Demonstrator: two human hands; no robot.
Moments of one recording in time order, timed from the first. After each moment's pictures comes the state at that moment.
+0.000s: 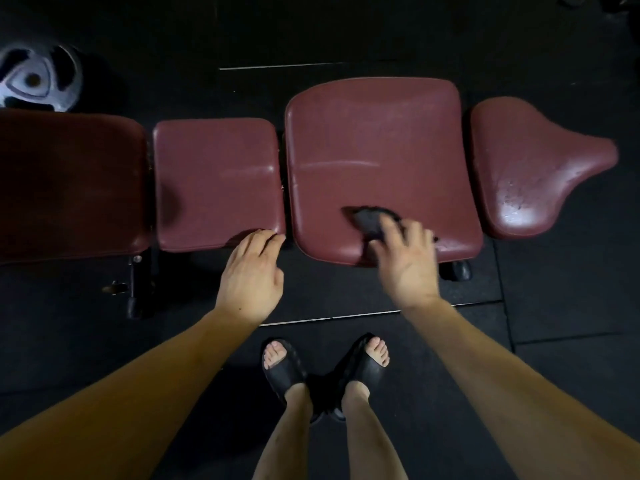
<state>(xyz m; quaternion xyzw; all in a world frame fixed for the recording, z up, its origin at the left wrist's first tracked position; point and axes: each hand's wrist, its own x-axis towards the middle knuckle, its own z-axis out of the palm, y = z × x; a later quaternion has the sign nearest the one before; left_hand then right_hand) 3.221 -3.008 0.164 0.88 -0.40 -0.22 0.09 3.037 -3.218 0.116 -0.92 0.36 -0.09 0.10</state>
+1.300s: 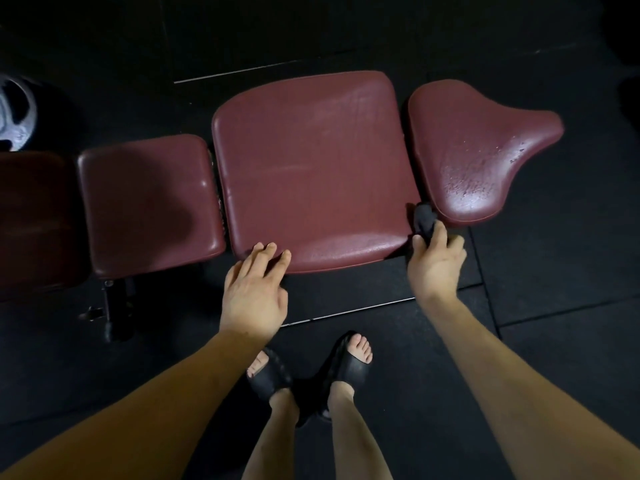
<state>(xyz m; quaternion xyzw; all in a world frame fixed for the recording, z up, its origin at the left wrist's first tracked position) 3.140 -3.079 0.162 0.87 -0.42 -0.24 0.02 2.934 -3.305 0.092 -0.74 0.64 -0.06 0.21</state>
